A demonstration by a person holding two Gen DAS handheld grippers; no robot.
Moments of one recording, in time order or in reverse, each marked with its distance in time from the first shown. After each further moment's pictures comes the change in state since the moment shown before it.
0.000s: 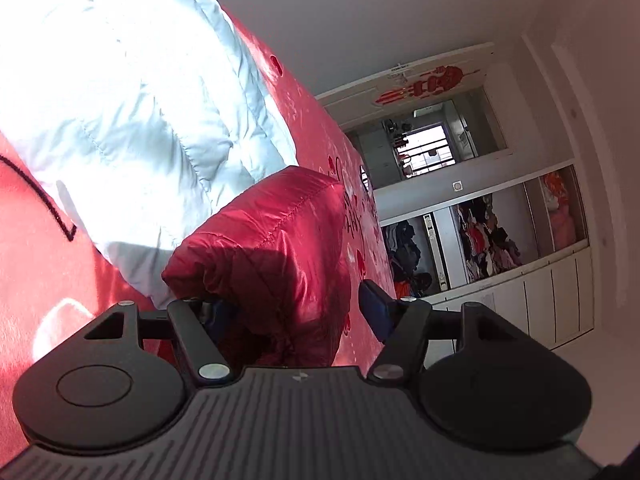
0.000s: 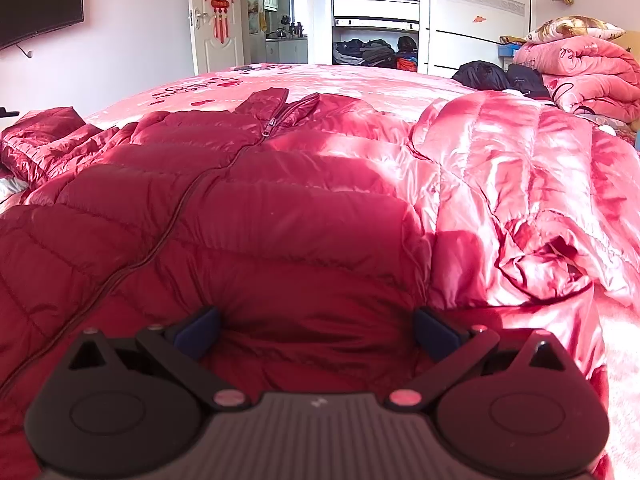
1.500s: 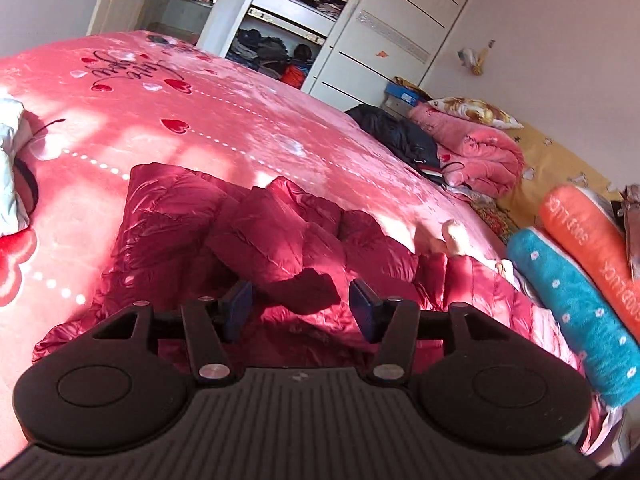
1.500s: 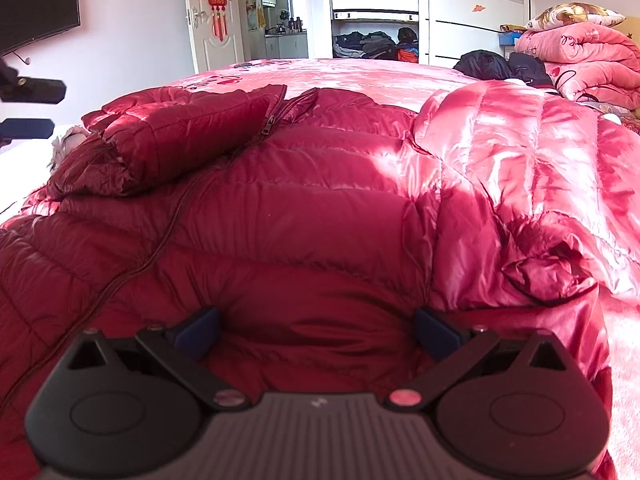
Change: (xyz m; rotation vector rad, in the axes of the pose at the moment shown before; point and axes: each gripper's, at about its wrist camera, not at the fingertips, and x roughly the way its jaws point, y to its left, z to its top) left arm -0.011 -0.124 -0.205 0.906 0.486 -0.156; right arm 0.006 -0.007 0.008 0.024 0.019 0.020
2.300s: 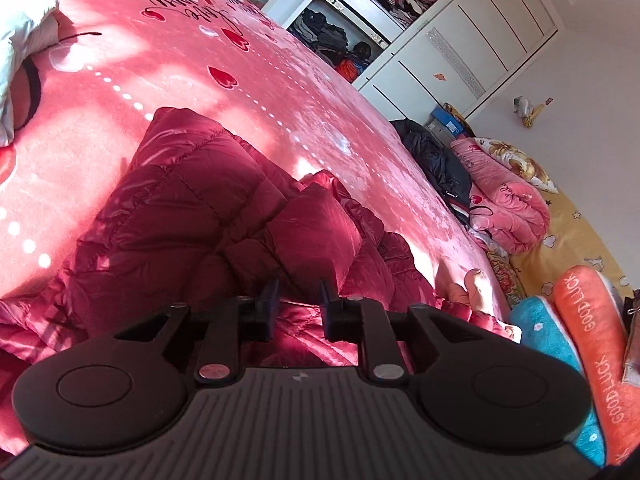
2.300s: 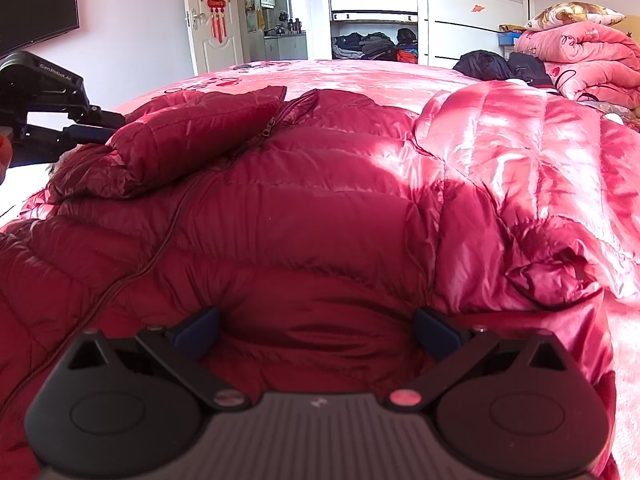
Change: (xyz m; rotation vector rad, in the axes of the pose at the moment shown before) left arm 0.048 0.026 0.005 -0.286 0.029 -0.001; right arm 0.004 0.000 0.001 0.005 -0.004 0.001
